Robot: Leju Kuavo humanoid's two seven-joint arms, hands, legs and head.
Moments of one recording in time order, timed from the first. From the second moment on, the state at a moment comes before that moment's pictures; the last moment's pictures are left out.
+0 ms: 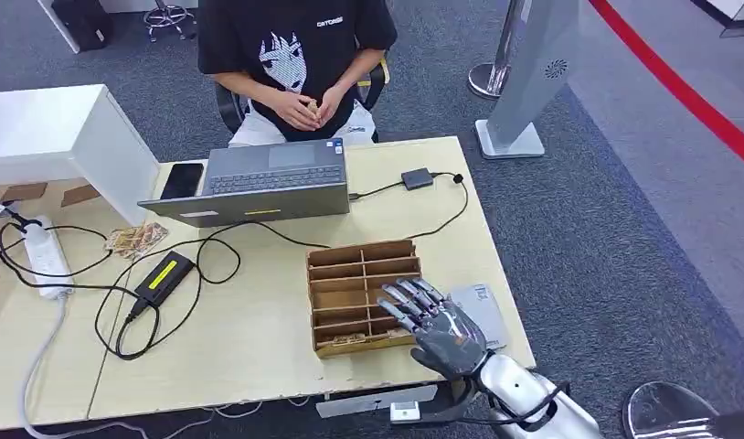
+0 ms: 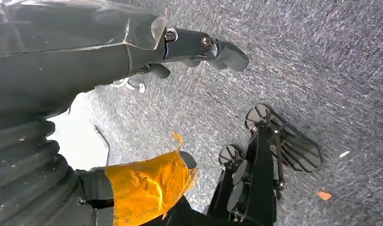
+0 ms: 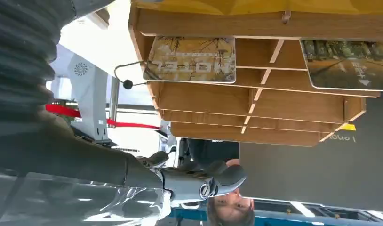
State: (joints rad) left arm -0.04 0.03 -0.44 -0.07 1.14 0.26 0.05; right arm -0.16 -0.23 0.65 -1.34 1.21 -0.37 -0.24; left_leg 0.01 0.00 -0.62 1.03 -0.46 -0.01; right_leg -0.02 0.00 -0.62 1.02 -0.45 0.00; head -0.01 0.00
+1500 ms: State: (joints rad) left arm -0.04 0.04 -0.41 -0.09 1.28 0.26 0.02; right arm -0.19 -0.22 0.65 -1.33 1.35 -0.44 -0.14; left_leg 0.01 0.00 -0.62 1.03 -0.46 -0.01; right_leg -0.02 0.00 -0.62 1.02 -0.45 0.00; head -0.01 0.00
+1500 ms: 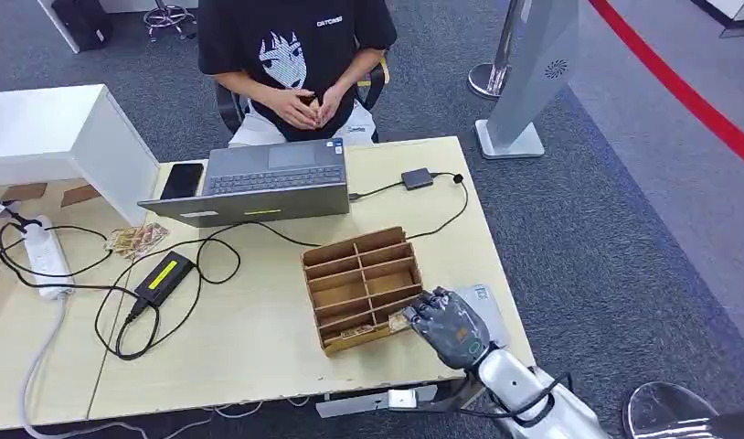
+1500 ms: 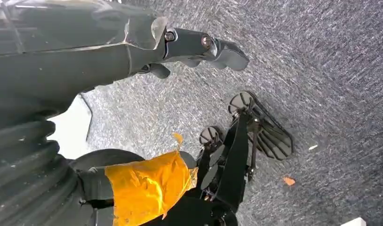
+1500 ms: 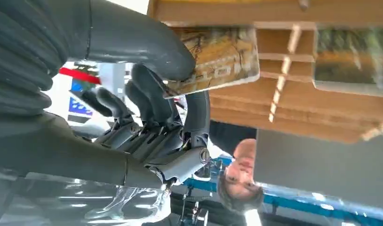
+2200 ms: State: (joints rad) left arm -0.04 0.06 -0.41 -0.09 1.32 0.23 0.02; right arm -0.29 -0.23 0.47 -1.69 0.99 -0.27 -0.36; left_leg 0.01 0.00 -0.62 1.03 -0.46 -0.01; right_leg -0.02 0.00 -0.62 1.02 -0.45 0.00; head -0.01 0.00
